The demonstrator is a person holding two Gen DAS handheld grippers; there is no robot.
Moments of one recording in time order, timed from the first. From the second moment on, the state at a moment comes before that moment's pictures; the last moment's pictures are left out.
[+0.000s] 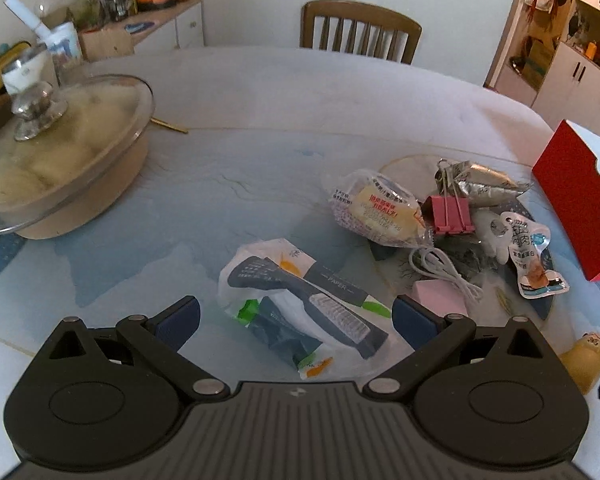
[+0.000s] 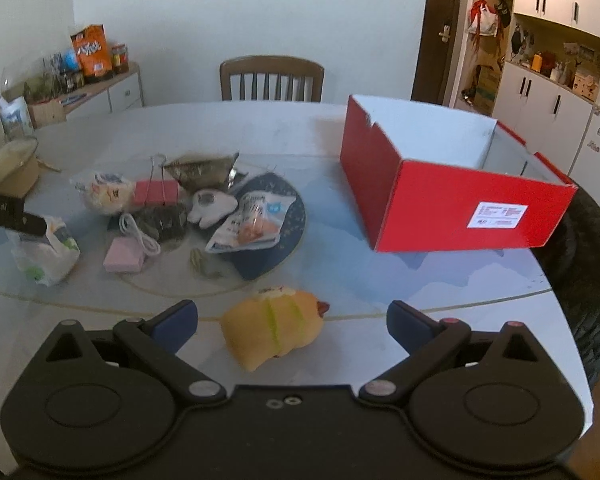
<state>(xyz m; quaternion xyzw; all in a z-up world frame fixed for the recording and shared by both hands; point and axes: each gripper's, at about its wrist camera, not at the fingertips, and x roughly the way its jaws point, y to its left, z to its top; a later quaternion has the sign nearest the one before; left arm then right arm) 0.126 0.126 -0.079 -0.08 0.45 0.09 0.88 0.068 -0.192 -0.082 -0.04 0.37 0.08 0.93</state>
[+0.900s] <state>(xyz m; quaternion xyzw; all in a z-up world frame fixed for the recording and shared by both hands) 0.151 0.155 -0.116 -0.10 0.48 0.03 0.87 0.125 -0.168 -0.132 -0.08 0.44 0.07 0.89</state>
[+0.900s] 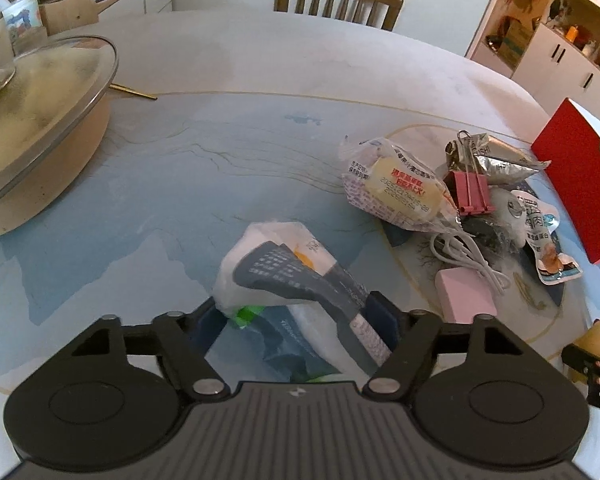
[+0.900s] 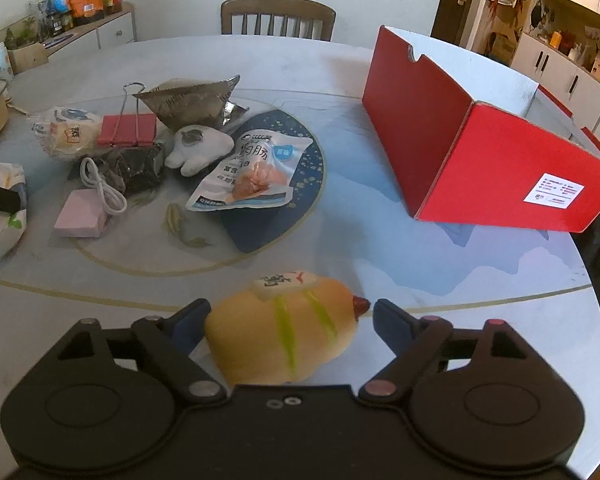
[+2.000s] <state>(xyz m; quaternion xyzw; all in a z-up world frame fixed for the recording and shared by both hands) 0.125 0.079 -0.051 -0.14 0.42 -0.02 0.89 0.141 -0.233 -0.063 -0.05 0.42 0.13 0.89</state>
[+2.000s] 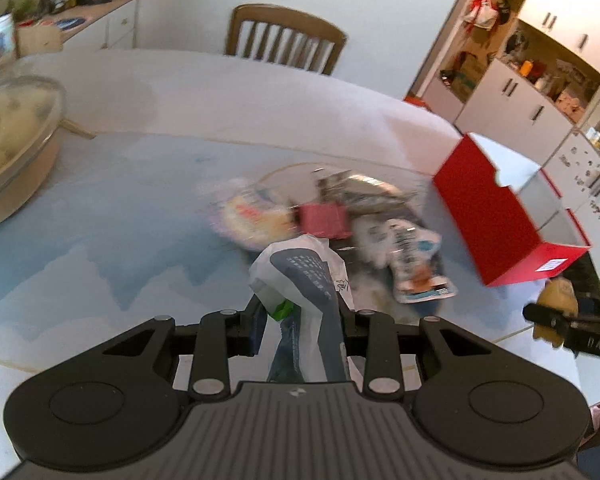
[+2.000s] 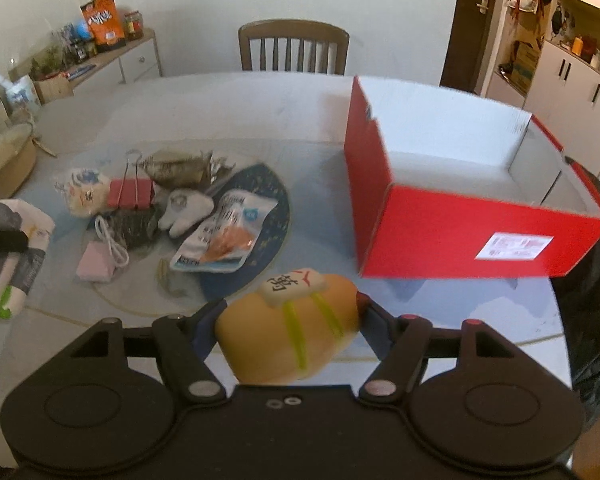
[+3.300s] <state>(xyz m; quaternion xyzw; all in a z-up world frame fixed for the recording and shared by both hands) 0.320 -0.206 -0.006 -0.05 0.44 -0.18 0.88 0.261 -0.427 -0.015 -0.04 0.37 0.12 0.92</state>
